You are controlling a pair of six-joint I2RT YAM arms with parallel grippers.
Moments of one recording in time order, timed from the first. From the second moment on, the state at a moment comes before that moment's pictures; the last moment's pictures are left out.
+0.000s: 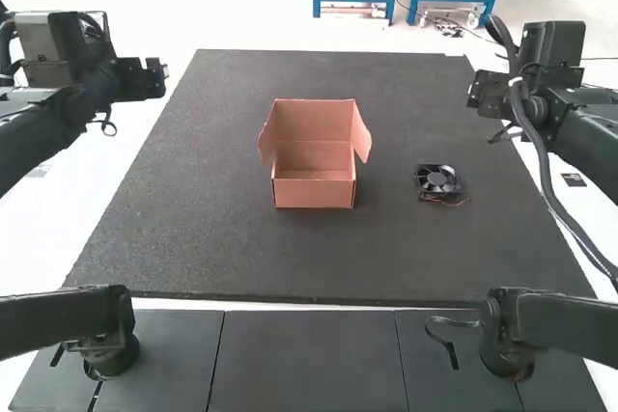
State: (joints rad) left arm 0.10 1.01 0.85 -0.14 0.09 -0.04; right arm 0.06 1.02 0.85 -0.30 0.24 0.11
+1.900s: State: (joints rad) left arm -0.13 1.09 0.88 -0.26 0.48 0.05; right arm -0.15 1.94 1.32 -0.73 -0.03 -0.13
